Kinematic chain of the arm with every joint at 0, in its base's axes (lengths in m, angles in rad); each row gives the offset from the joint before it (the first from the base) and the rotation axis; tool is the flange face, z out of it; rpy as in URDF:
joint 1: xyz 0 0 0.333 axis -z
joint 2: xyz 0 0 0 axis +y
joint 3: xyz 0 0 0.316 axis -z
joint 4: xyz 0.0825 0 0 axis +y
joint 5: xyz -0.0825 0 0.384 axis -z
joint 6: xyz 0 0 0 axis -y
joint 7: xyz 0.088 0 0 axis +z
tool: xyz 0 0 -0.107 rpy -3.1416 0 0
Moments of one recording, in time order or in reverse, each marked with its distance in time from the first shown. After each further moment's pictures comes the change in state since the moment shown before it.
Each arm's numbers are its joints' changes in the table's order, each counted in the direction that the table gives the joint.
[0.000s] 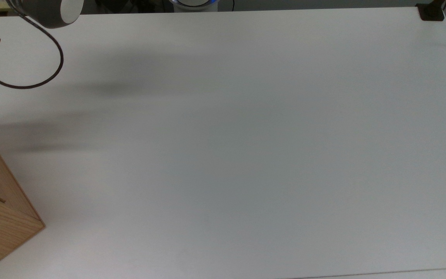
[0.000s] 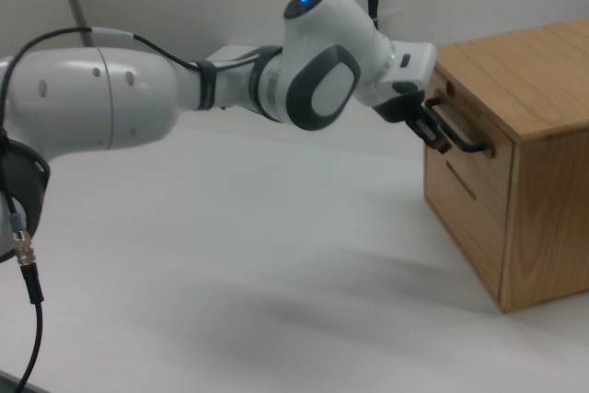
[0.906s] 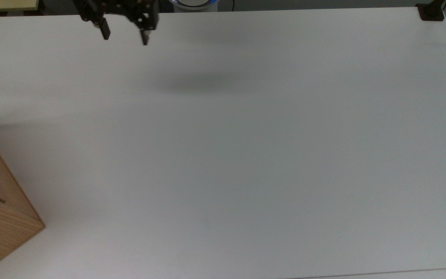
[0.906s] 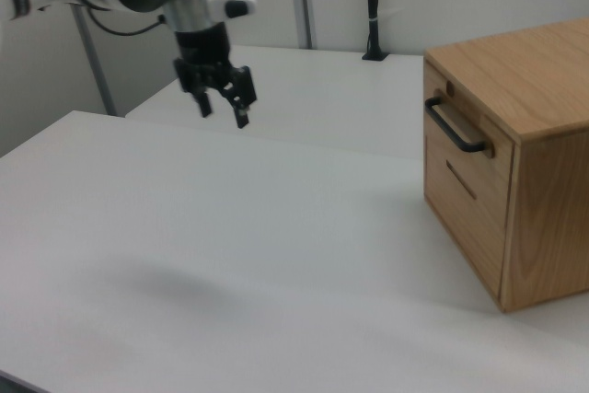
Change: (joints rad) arm -0.224 -0.397 -0.164 0.133 -0.057 -0.790 0.414
